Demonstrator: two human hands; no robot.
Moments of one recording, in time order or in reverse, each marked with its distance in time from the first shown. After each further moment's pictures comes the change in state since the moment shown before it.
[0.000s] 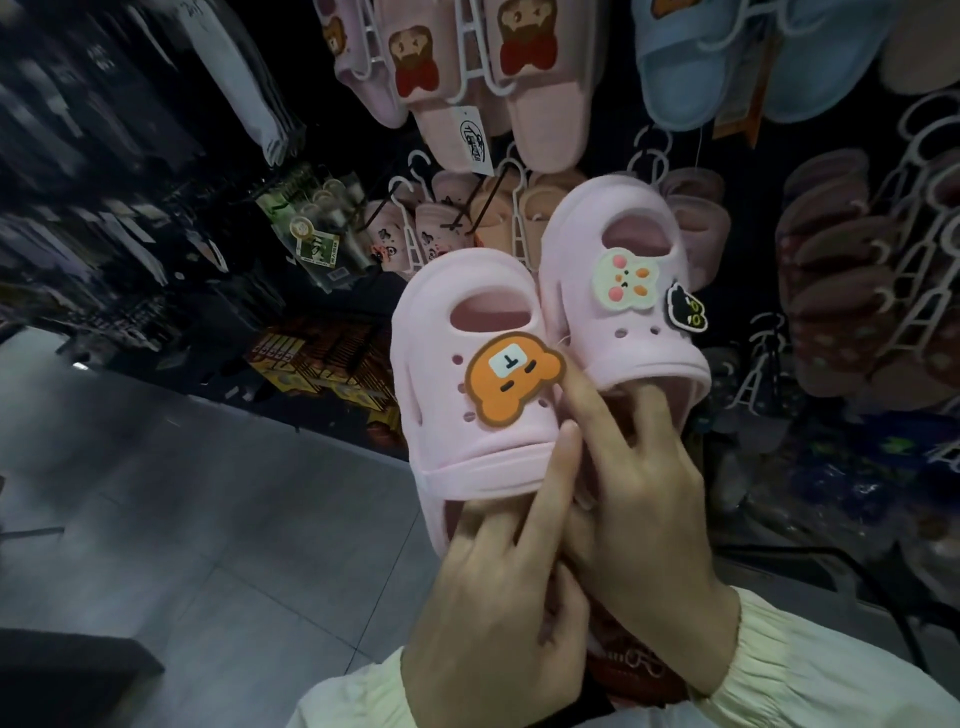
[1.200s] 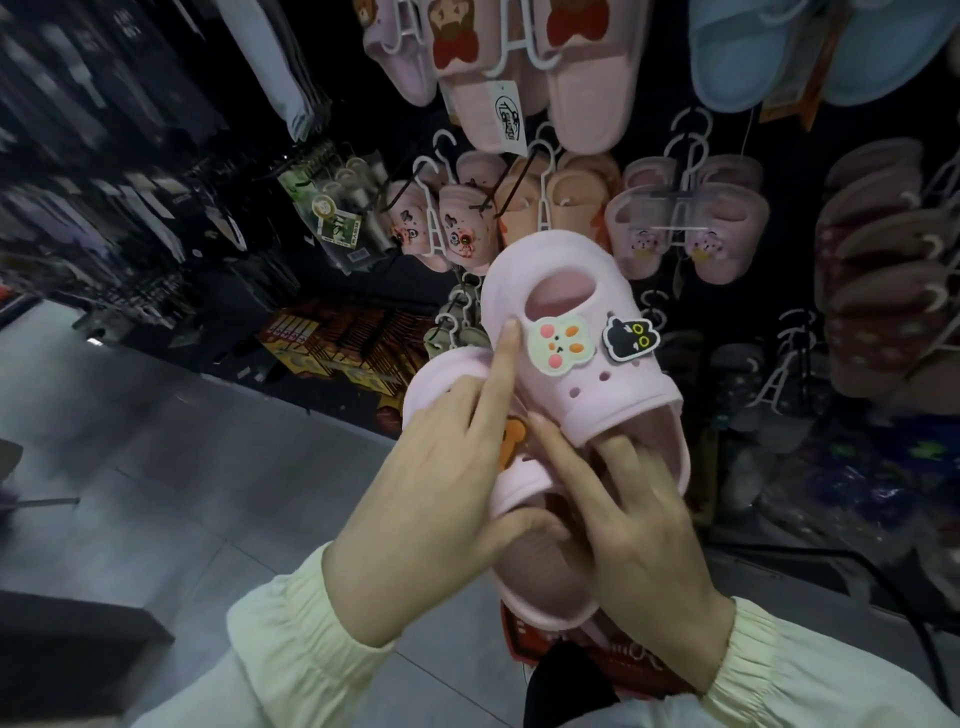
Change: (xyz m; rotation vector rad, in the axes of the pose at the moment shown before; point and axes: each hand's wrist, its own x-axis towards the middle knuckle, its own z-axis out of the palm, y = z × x) left_hand 0.042 -0.055 -0.047 0.198 -0.297 -0.097; right_hand -0.030 0.014 0.035 -0.064 -0.111 -0.271
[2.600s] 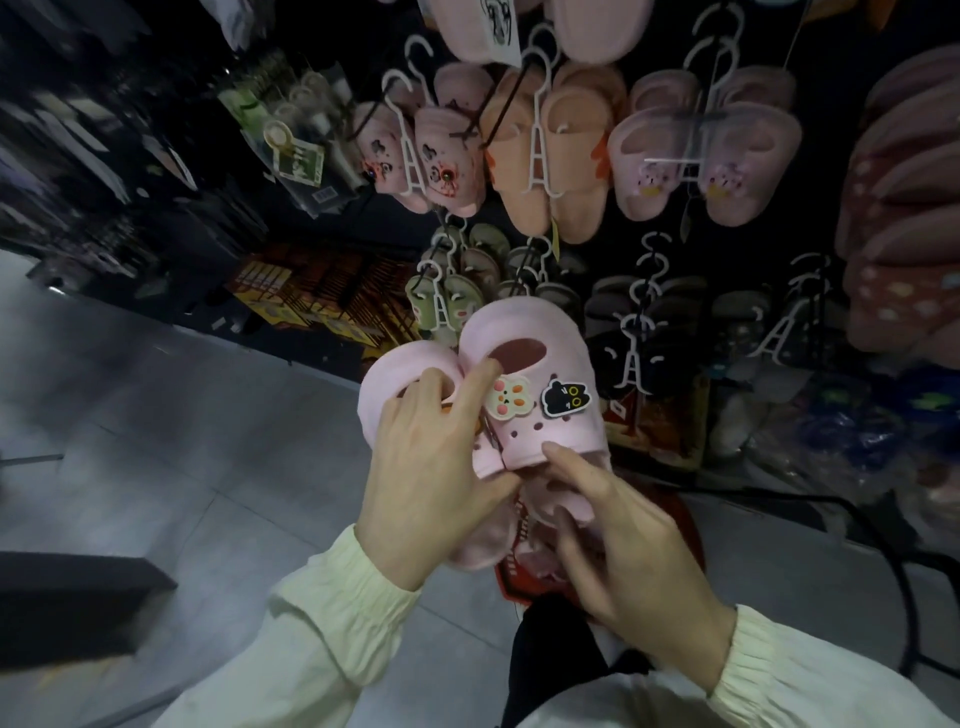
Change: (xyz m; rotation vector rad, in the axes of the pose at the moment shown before) left_hand 0.012 -0.052 0.072 0.193 0.074 -0.190; right_hand -0.036 0.020 0.028 0.433 -0.191 0.151
